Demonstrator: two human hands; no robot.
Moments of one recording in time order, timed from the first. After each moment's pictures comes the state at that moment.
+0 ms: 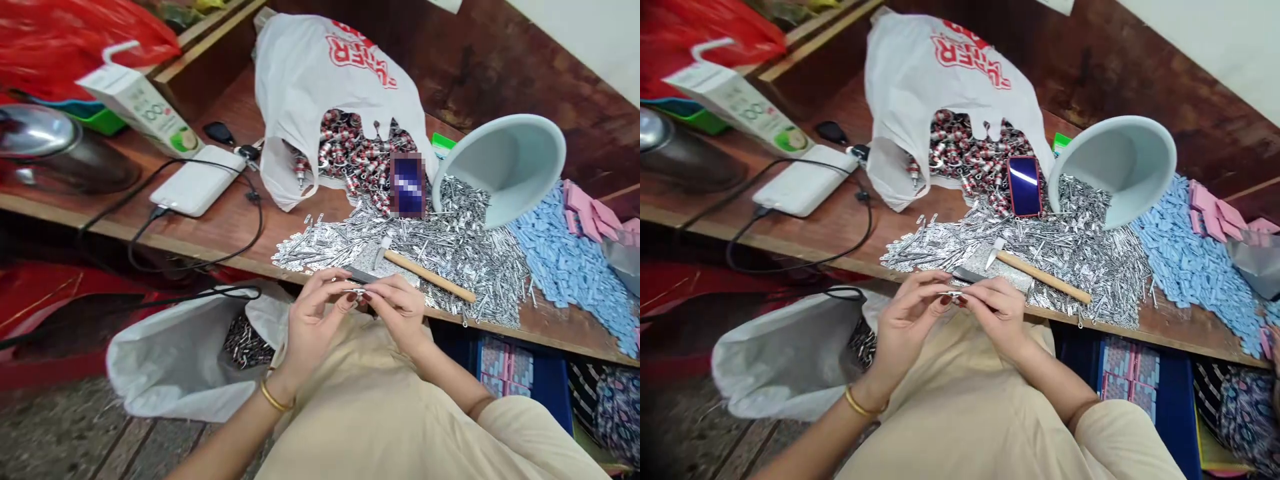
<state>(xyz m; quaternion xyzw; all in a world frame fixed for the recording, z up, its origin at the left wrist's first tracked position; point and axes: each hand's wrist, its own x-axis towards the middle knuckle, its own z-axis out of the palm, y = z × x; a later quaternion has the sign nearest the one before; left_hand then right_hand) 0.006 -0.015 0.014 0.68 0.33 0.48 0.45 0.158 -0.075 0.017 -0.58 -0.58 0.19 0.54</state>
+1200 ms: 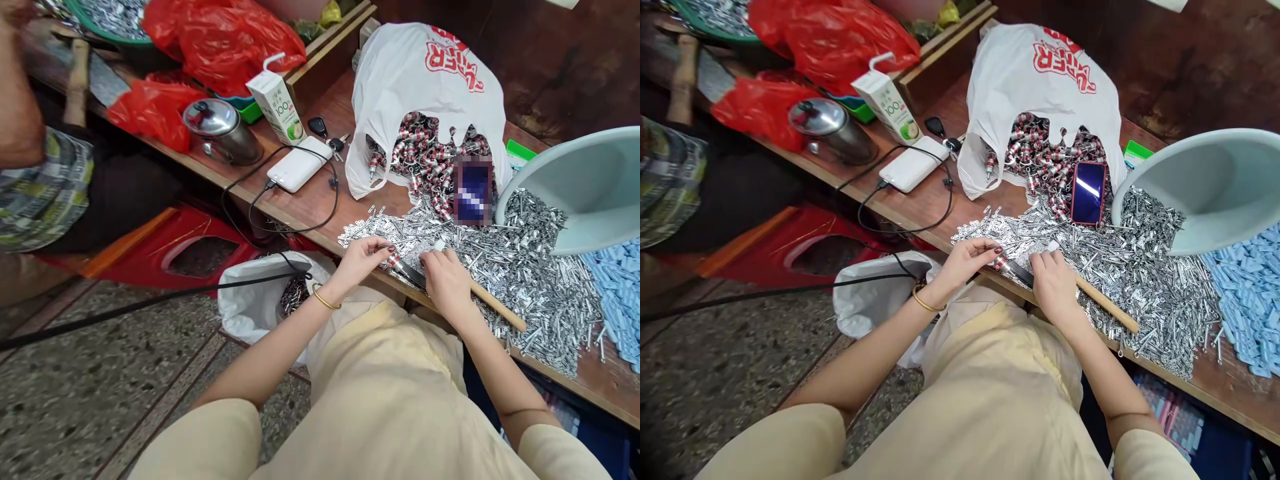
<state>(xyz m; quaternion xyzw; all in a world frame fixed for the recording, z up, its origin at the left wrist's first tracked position) -0.002 0.050 -0.025 0.53 0.40 0.36 0.66 0.203 -0.029 0.013 -0.66 -0.71 0.11 0.19</state>
